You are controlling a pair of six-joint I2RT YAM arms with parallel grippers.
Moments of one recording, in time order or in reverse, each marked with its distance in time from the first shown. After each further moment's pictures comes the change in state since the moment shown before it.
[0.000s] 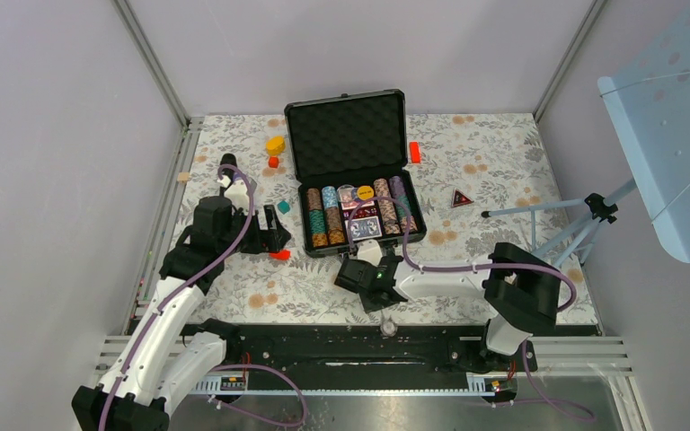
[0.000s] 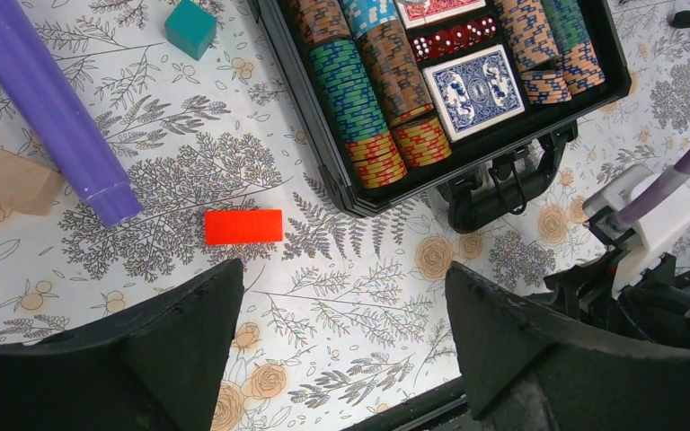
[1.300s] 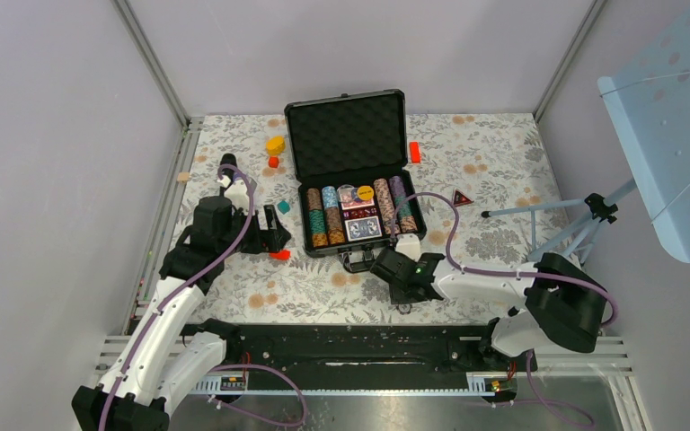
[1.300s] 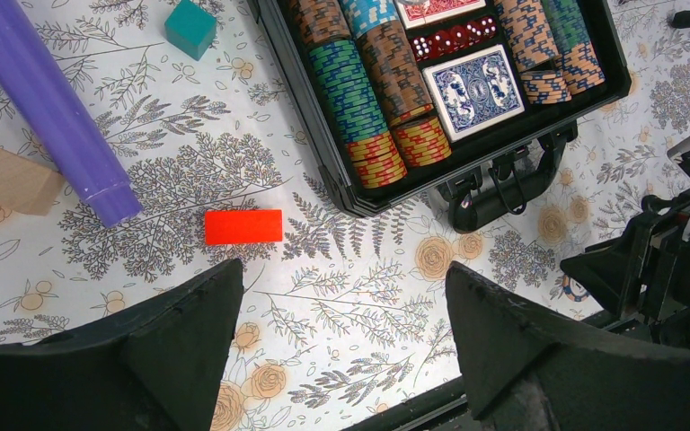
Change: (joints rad) left arm 0.000 0.000 0.000 0.000 0.000 0.000; right arm -0.154 -0.235 -0.244 0.054 0.002 0.057
